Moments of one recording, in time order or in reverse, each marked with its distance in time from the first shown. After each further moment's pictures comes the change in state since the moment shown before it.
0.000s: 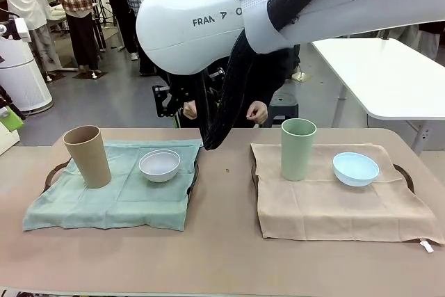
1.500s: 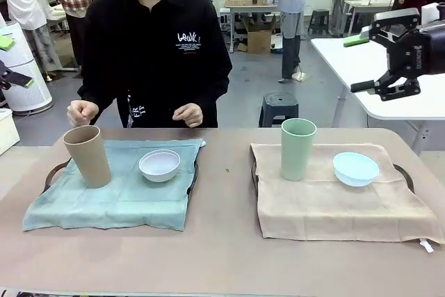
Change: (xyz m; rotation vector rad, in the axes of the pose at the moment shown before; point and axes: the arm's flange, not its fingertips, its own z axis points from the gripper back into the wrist) left arm -0.018 0.082 0.031 -0.653 -0.468 0.347; right arm -0.171 -0.396 0.014 1.161 -0.274 -0.650
